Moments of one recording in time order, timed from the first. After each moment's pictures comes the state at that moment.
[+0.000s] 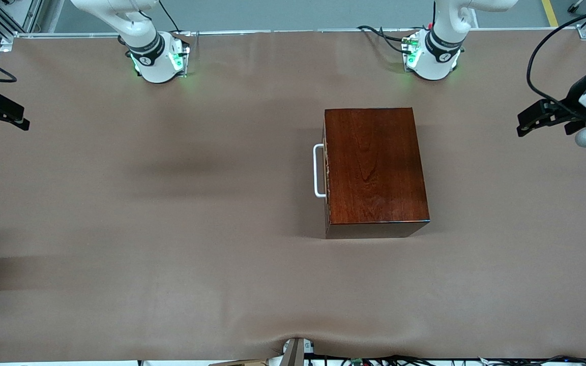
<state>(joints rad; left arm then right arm) -0.26 0.02 0.18 -1.51 0.02 1.49 -0.07 0.02 -0.02 -0.10 -1.54 -0.02 1.47 -0.12</state>
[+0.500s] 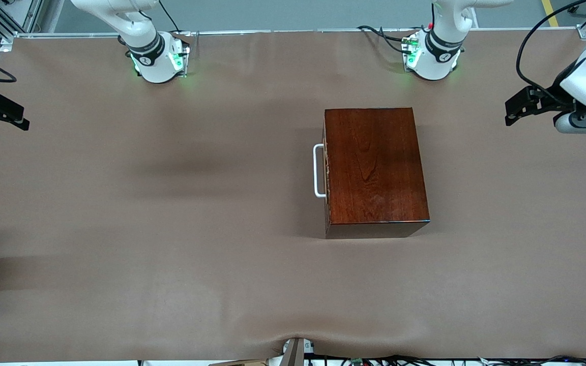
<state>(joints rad) -0.03 -0.03 -0.09 -1.55 0.02 1.48 -0.06 0.02 -0.02 -0.11 -1.54 -0.02 1.47 -0.12</state>
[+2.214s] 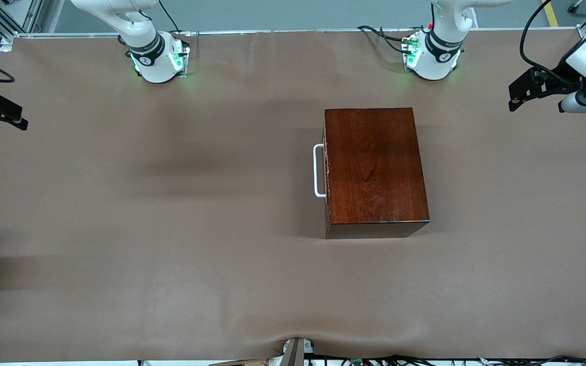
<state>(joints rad) -0.01 -0.07 -0.11 -1.55 0.02 1.45 -0.06 0.02 -0.02 -0.11 -1.54 -0.02 1.47 -0.12</state>
